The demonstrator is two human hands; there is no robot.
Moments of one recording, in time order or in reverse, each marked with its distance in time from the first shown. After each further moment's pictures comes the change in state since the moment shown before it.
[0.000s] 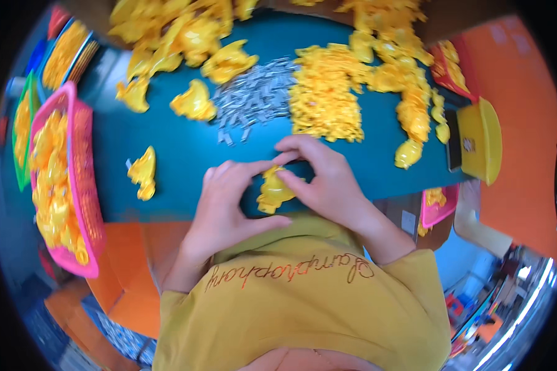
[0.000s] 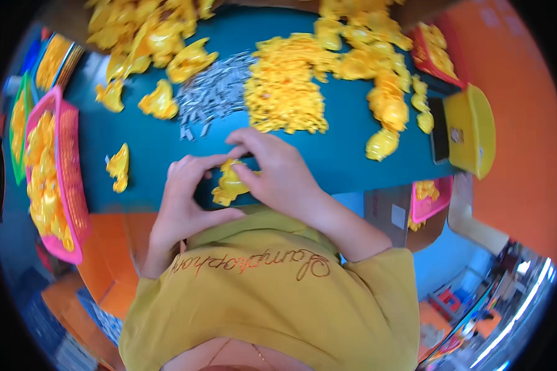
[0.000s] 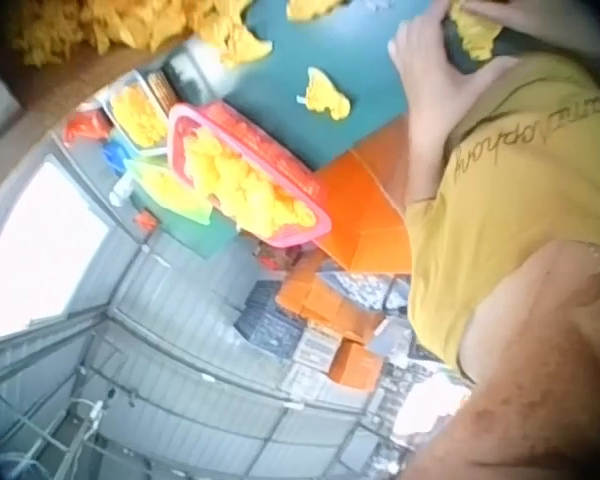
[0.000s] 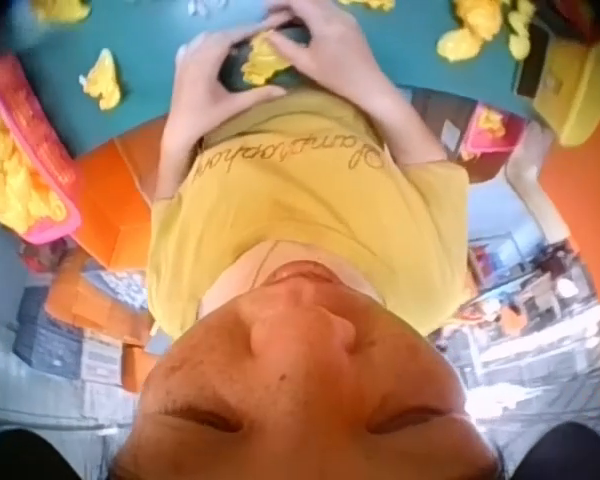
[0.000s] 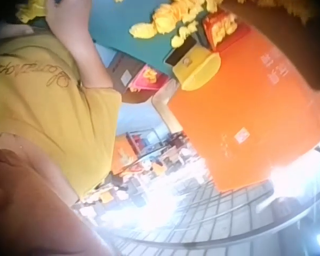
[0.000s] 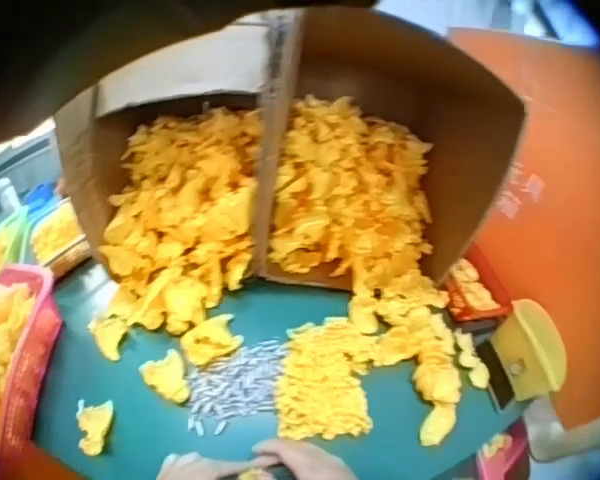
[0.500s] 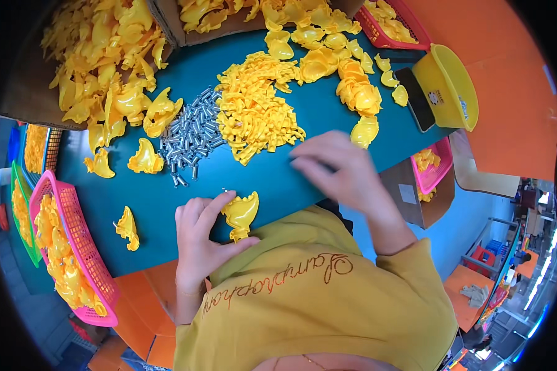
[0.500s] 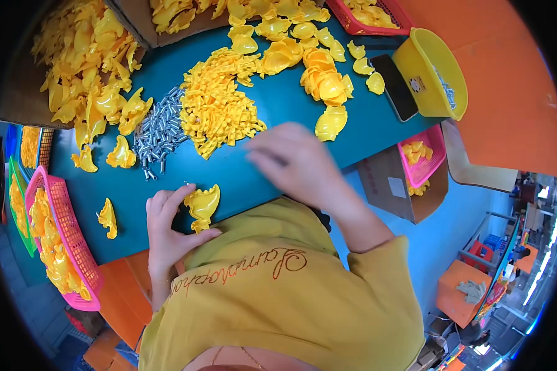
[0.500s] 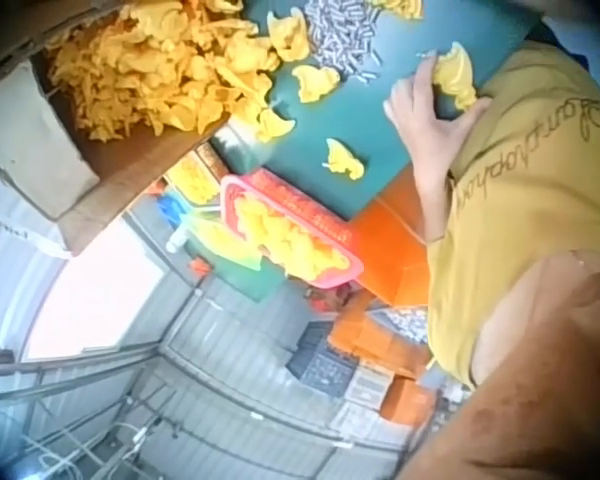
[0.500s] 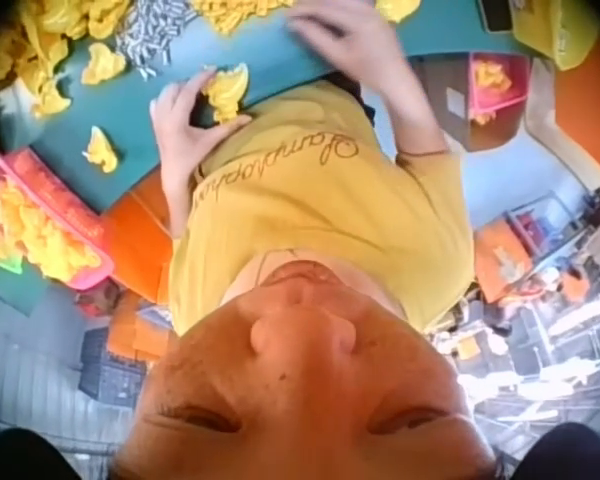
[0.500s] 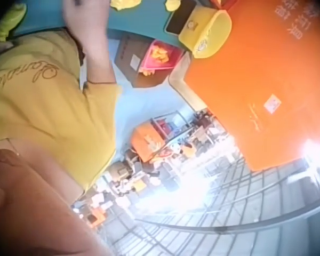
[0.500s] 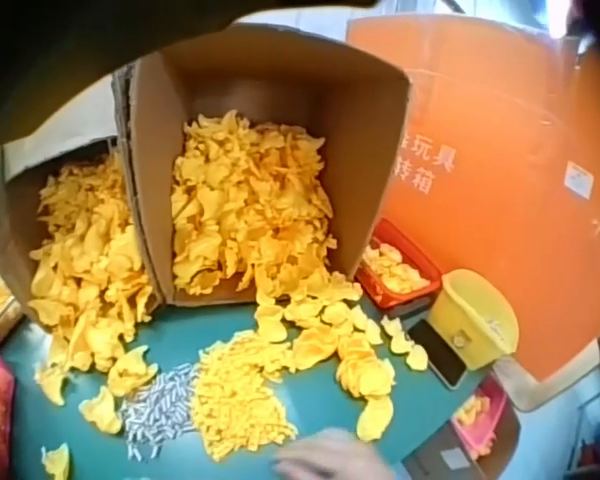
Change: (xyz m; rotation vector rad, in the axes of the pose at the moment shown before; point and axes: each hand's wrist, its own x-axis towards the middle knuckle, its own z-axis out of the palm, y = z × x) left_hand -0.002 0.001 0.009 0.183 -0.032 0.118; right_hand -0.047 0.027 -0.077 -0.323 0.261 -0.080
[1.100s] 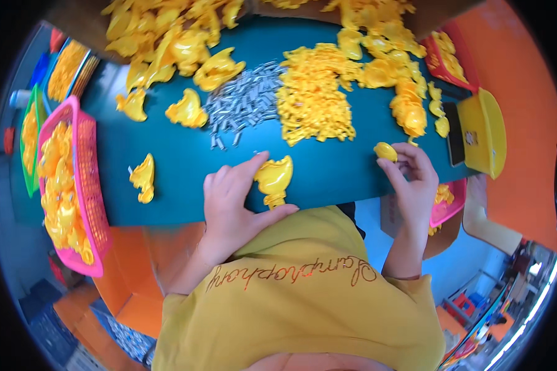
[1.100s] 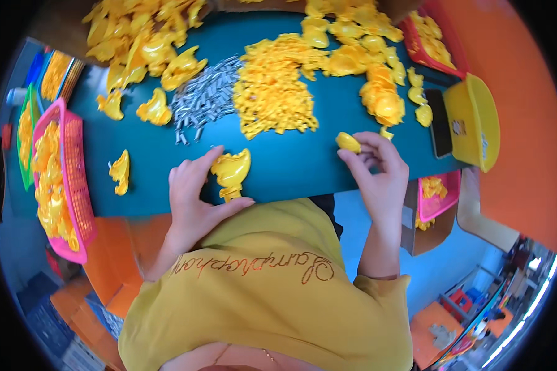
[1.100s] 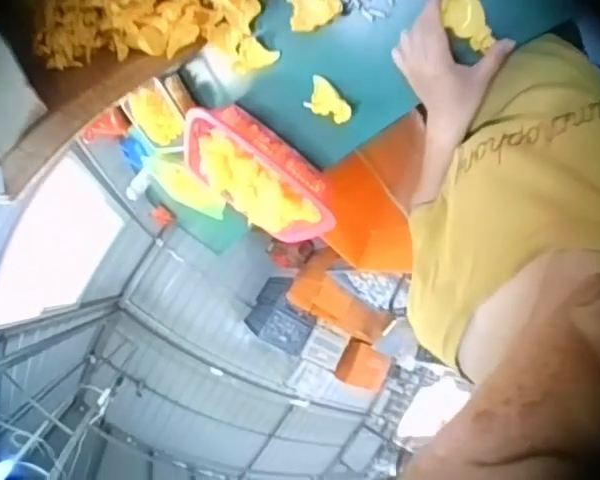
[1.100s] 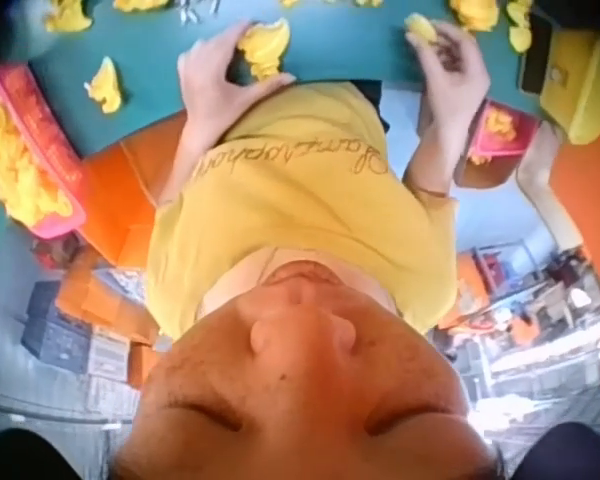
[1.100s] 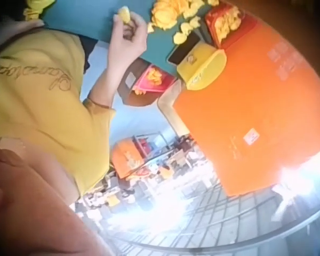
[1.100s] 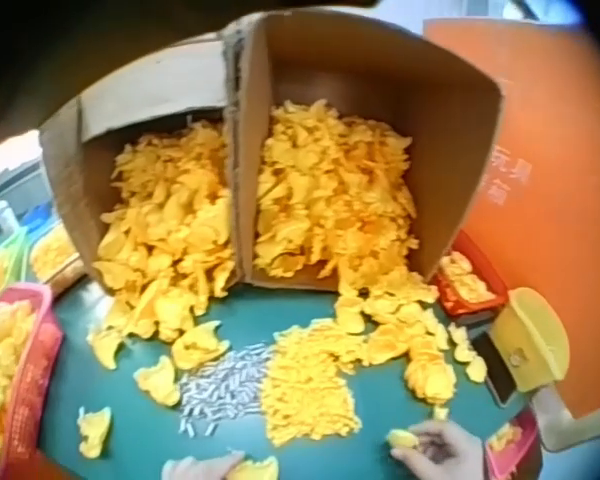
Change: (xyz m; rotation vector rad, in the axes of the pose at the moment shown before) left_hand 0.001 0.013 0.016 0.027 0.173 -0.198; right_hand -0.029 0.009 -0.026 0.240 0.251 0.492
